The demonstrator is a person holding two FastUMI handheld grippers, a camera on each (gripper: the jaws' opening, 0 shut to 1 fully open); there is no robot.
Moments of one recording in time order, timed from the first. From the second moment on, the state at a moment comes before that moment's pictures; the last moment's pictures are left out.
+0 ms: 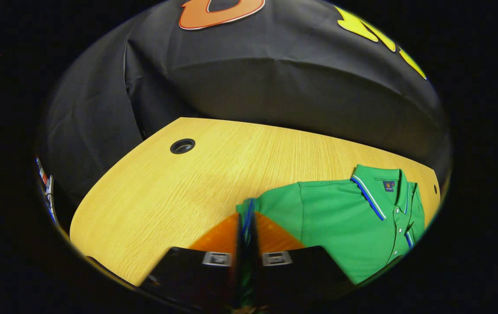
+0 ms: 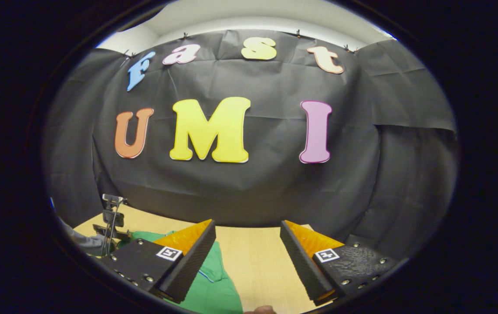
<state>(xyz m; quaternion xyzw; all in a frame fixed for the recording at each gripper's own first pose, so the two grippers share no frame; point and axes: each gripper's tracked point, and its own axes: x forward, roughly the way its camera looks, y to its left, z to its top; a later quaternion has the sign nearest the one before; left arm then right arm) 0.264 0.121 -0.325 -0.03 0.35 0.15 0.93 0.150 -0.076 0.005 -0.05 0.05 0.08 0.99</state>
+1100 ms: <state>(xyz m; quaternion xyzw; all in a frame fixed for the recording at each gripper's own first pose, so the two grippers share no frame) 0.275 0.044 -0.277 -0.02 0.32 0.08 0.94 0.147 -0.077 0.001 -0.04 0.05 0.07 1.00</state>
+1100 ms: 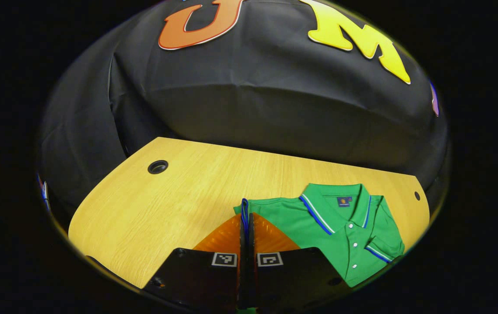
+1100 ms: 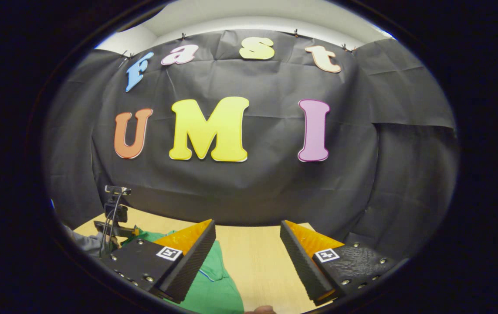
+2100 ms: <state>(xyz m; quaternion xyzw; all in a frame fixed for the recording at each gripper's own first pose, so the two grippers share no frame) 0.260 -0.060 -0.281 -0.01 0.33 0.01 0.94 0.151 -0.093 0.003 -0.02 0.04 0.06 1.00</state>
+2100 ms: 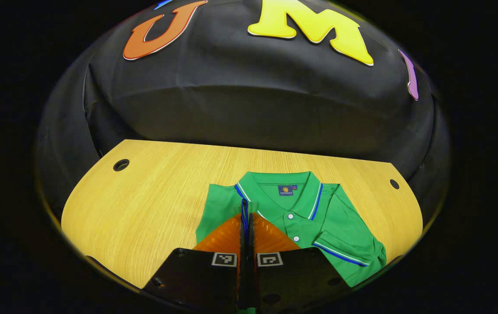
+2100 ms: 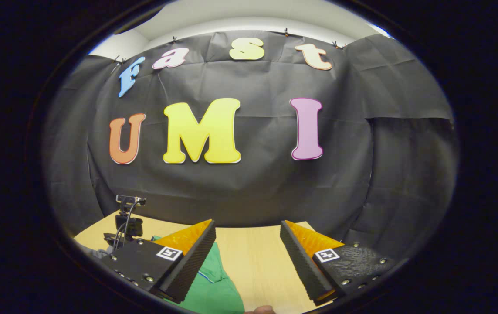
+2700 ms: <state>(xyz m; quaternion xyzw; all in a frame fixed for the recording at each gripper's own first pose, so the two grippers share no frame) 0.254 -0.069 -0.299 0.01 0.34 0.01 0.94 0.159 -0.101 -0.007 -0.02 0.06 0.07 1.00</state>
